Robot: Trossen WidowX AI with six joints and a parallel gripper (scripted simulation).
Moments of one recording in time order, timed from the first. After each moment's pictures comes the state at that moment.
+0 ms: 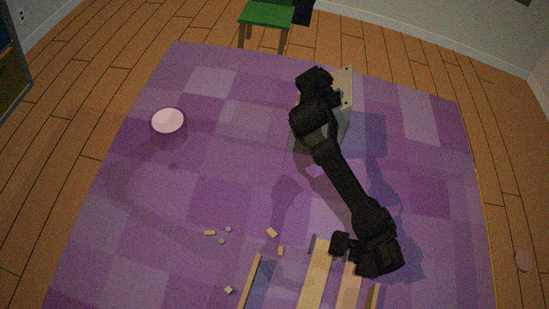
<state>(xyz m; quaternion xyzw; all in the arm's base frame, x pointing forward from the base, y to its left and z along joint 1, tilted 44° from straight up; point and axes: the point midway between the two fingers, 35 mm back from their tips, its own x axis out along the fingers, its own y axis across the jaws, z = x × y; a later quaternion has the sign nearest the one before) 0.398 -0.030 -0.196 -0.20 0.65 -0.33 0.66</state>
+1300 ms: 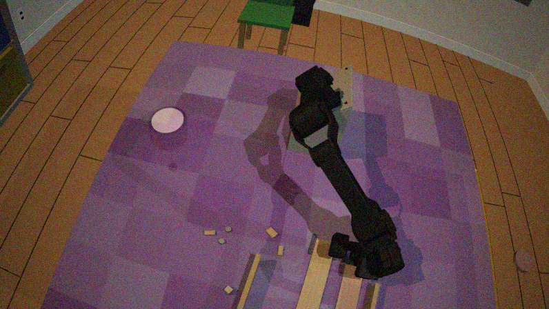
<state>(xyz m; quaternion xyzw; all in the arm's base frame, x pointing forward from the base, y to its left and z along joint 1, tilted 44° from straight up) 0.404 -0.030 -0.197 -0.20 0.64 -0.33 0.66</state>
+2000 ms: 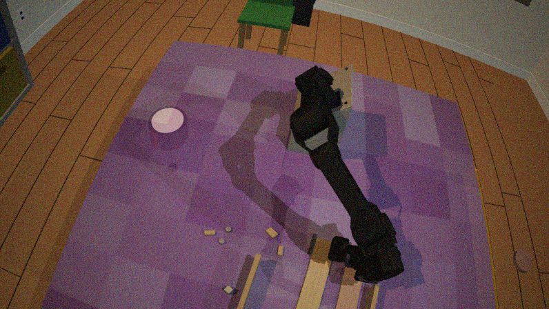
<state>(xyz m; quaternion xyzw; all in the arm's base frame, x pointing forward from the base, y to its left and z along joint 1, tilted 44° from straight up) 0.414 -0.031 -0.197 -0.20 0.64 -0.33 0.67</state>
